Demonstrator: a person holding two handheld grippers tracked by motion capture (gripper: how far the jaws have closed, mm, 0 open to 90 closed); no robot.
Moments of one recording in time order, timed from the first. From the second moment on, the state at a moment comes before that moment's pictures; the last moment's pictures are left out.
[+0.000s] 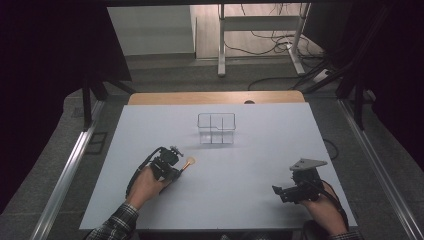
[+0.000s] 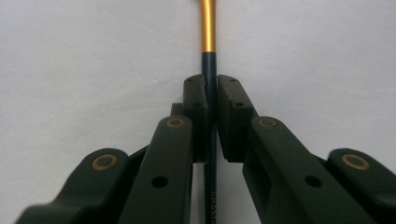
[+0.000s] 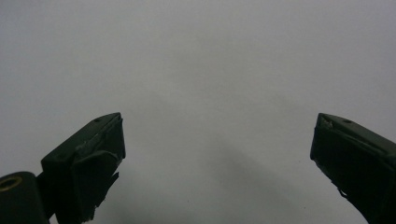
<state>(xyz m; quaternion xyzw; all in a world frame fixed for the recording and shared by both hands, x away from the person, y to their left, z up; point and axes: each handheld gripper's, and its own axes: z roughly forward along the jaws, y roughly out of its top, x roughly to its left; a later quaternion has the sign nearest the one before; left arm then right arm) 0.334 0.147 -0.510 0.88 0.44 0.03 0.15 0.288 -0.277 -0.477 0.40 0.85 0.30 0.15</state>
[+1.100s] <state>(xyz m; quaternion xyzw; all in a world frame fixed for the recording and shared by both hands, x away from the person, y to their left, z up) 0.326 0.159 -0.494 0.89 0.41 0.04 0.21 0.288 -0.279 -0.476 0.40 0.85 0.31 0.15</state>
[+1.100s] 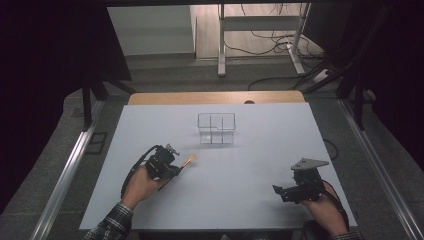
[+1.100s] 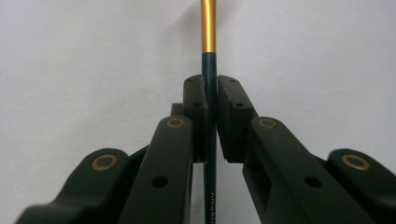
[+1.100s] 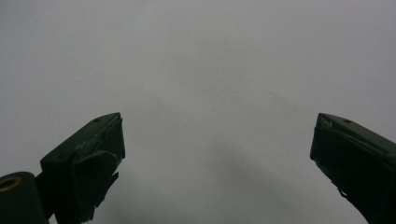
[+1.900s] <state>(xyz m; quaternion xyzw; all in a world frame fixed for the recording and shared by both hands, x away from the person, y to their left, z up) 0.315 0.178 -0.476 0.87 0.40 0.07 0.28 0.288 -0.280 -0.475 0.40 0.85 0.32 0.15</state>
